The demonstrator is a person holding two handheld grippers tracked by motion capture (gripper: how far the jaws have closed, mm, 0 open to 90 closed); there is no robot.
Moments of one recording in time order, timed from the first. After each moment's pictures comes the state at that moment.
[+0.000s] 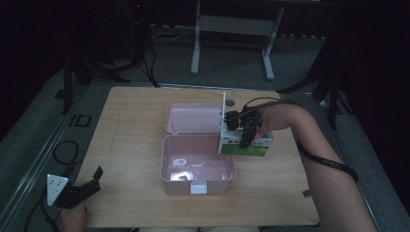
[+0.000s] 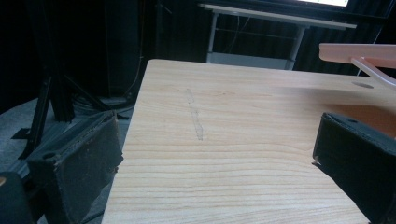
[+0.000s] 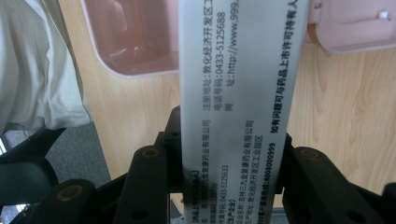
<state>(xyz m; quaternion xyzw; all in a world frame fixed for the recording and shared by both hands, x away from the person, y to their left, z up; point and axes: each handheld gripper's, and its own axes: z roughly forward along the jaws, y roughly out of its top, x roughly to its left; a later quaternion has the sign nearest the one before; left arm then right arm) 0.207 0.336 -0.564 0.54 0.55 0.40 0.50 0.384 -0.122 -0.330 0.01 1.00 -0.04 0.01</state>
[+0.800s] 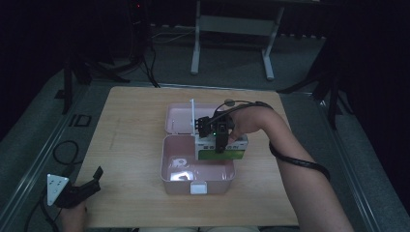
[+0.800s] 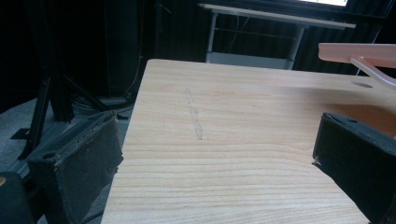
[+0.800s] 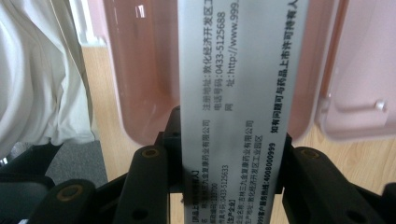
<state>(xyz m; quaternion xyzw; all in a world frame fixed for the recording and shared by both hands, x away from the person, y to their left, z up) 0.207 0.336 -0.564 0.54 0.54 0.40 0.50 0.369 -0.052 -0.338 -0.04 1.00 -0.05 0.00</state>
